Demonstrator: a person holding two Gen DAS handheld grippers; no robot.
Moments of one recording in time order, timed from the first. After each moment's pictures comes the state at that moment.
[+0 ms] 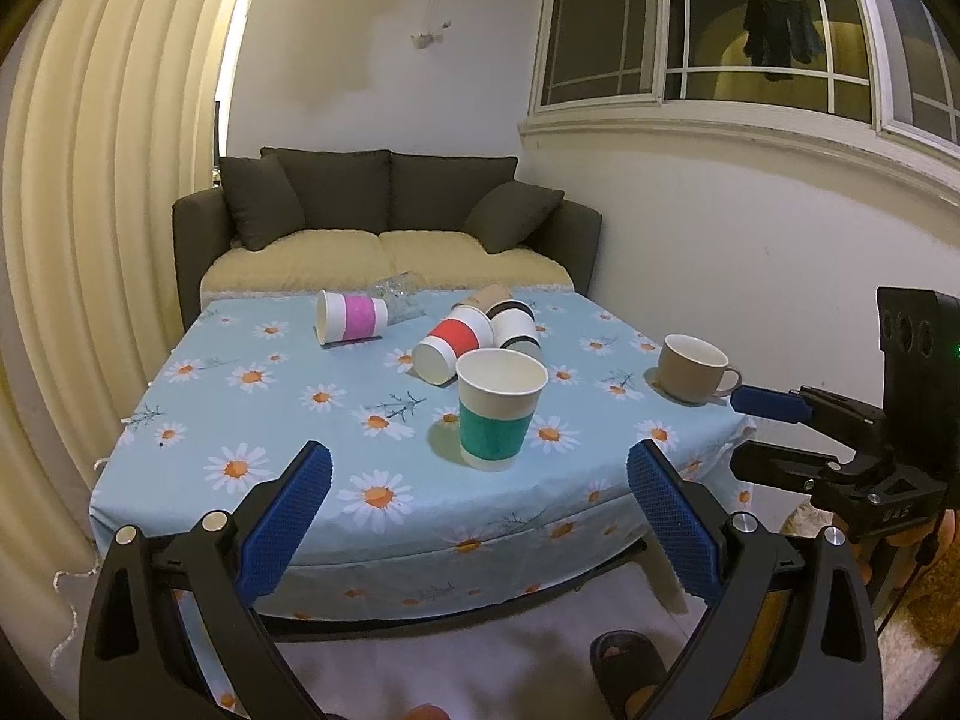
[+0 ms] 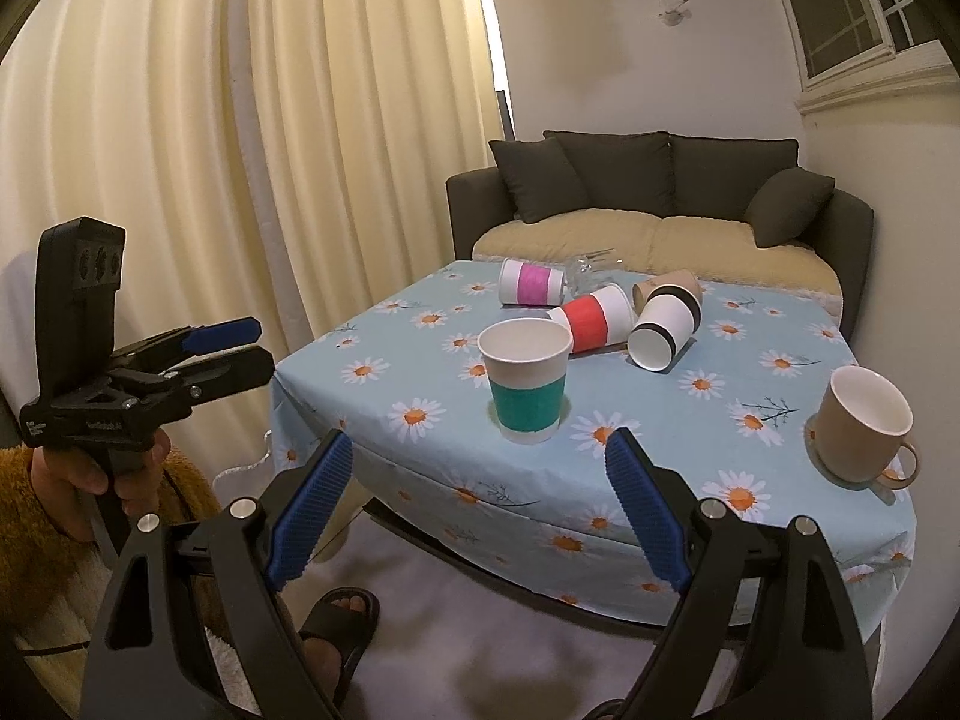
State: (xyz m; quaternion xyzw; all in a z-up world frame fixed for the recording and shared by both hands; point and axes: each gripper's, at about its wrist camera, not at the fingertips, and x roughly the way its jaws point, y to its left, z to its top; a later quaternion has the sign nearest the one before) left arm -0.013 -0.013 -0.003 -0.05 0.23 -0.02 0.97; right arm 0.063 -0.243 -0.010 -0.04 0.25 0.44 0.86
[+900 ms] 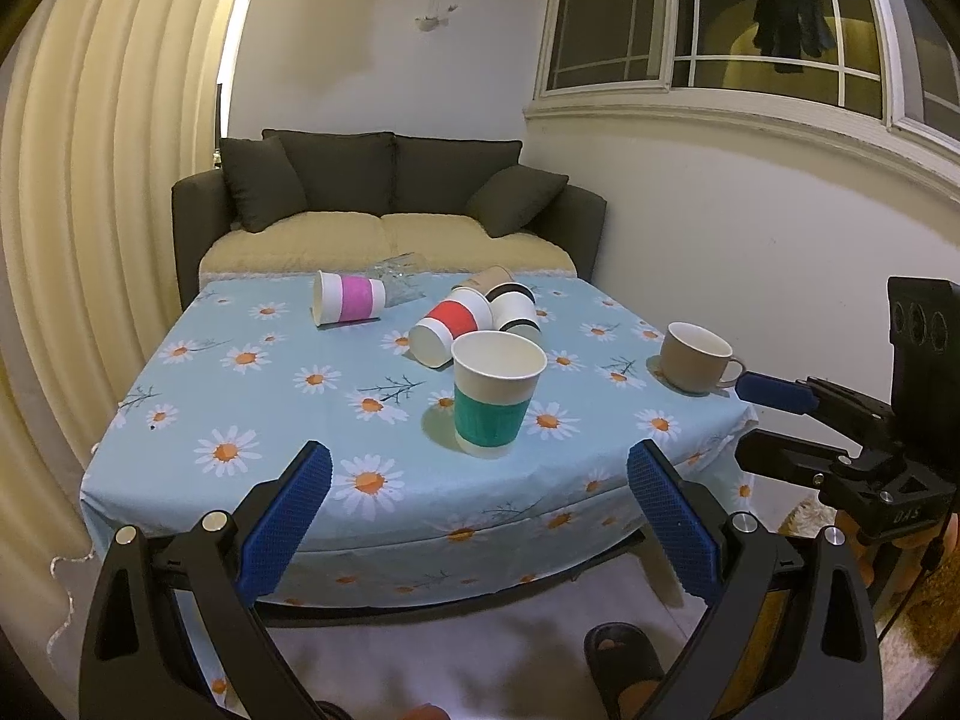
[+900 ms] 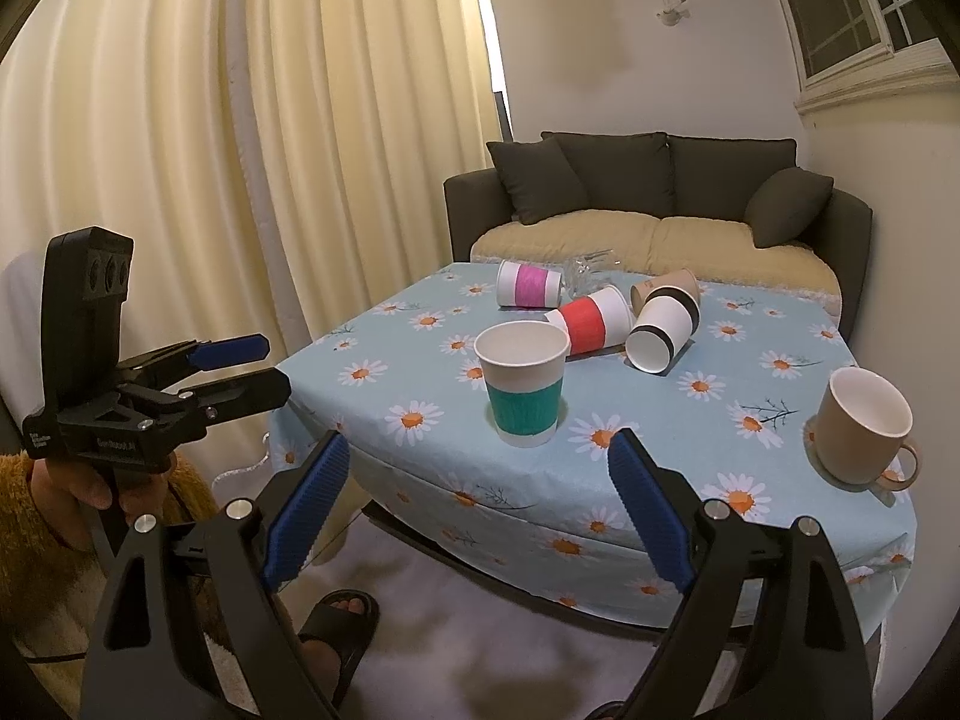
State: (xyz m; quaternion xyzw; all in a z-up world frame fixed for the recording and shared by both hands) left arm -0.005 -0.015 -0.010 -0.06 0.25 -0.02 0.97; right arm 0.064 -0.245 -0.010 -0.04 0.25 0.44 0.86
